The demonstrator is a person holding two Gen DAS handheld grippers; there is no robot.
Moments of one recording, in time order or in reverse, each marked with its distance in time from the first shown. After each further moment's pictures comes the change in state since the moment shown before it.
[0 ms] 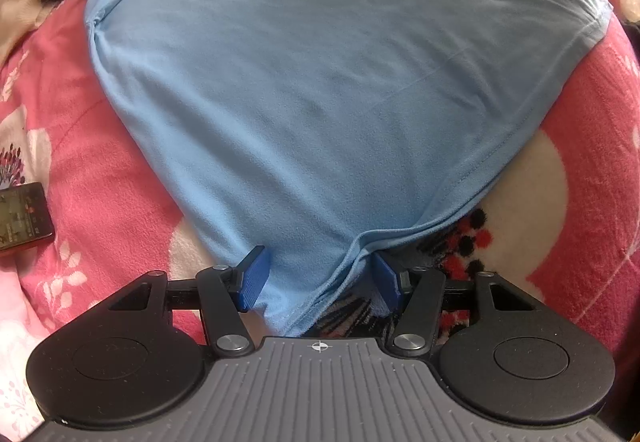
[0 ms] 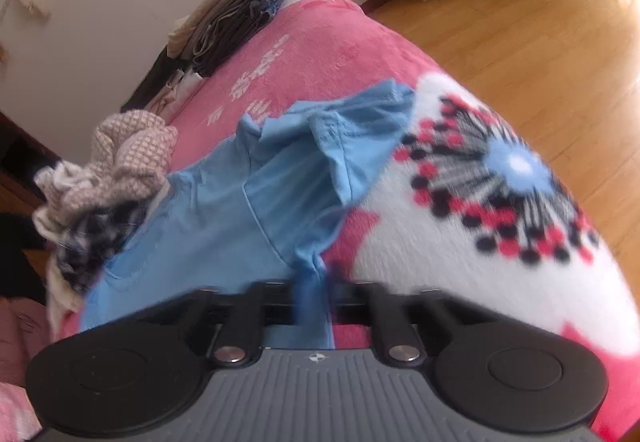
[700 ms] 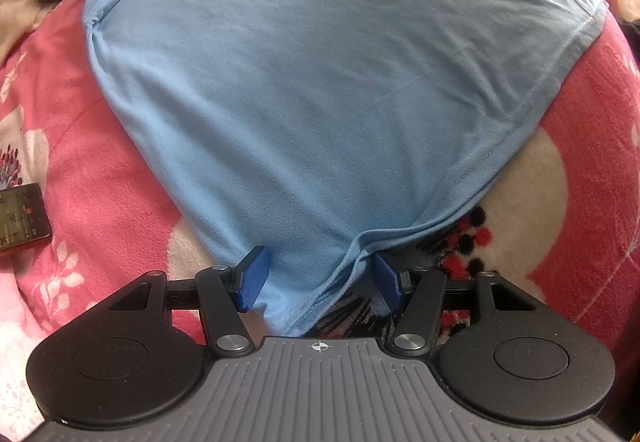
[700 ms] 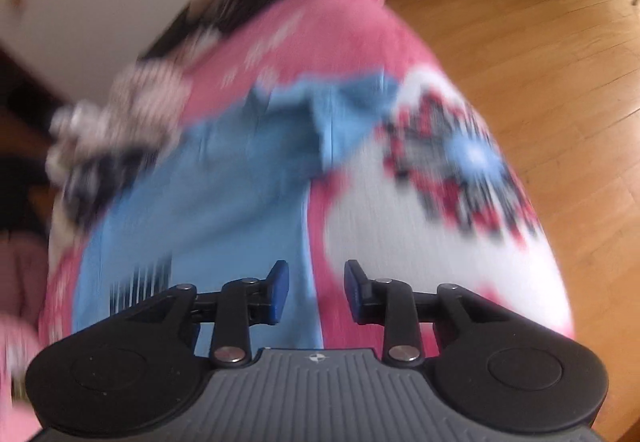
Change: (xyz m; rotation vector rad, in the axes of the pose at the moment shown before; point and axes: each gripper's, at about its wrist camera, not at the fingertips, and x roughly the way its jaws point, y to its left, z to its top) left arm 0.004 -0.005 -0.013 0.006 -0.017 -0.006; right arm -0.067 -0.013 -0.025 -0.107 0.189 0.016
